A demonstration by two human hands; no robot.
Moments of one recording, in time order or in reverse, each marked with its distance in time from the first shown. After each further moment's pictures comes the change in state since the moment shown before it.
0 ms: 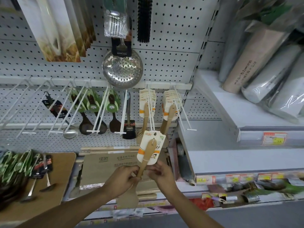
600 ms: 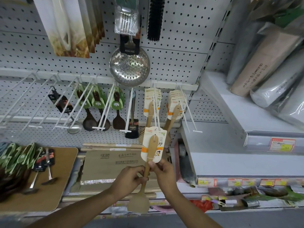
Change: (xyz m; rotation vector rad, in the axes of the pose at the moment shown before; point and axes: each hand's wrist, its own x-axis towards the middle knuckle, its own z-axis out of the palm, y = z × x) left_hand 0.000 0.007 0.021 -0.263 0.081 0.011; right_hand 0.003 -0.012 0.011 0.085 0.105 -0.057
